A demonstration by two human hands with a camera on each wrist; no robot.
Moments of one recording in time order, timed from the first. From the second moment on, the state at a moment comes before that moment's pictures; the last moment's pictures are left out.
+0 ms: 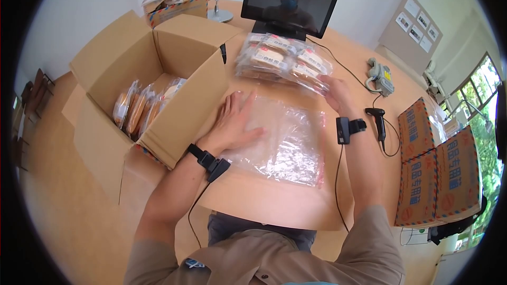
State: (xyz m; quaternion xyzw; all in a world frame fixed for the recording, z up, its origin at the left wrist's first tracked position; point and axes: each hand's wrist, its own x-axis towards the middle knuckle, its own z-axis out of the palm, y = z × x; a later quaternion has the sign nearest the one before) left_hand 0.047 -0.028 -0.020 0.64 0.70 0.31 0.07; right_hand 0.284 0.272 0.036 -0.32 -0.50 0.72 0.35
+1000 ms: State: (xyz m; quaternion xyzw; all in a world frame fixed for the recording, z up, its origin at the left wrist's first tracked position) left_hand 0.047 -0.035 0.001 0.67 0.69 0.28 0.07; right_hand 0.388 0.051 0.022 -0.40 -0.70 0.56 0.20
